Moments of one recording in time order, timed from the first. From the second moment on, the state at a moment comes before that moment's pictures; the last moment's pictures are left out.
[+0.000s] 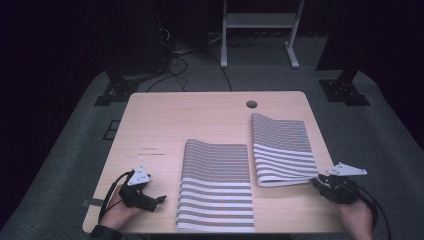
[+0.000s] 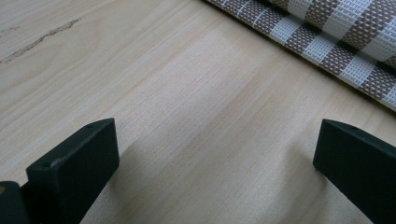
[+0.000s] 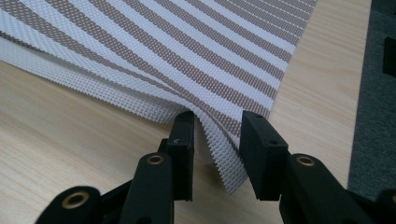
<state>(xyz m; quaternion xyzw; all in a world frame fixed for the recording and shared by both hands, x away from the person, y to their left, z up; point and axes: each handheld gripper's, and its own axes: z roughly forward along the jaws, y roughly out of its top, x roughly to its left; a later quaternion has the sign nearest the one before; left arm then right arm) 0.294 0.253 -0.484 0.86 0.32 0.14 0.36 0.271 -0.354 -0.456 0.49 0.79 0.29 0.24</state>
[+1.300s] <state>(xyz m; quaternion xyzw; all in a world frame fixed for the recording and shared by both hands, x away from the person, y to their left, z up) 0.294 0.253 -0.484 0.86 0.32 0.14 0.36 0.275 -0.374 -0.456 0.53 0.75 0.33 0.21</state>
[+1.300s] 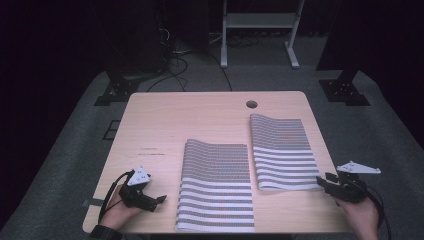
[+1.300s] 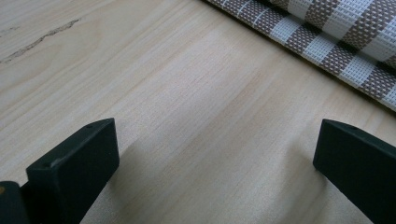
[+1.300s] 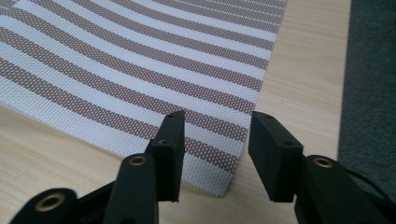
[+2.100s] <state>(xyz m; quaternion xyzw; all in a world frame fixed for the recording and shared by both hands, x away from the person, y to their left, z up) 0.294 0.253 -0.484 0.86 0.32 0.14 0.36 0.281 -0.360 -0.475 0.53 0.76 0.31 0.21</state>
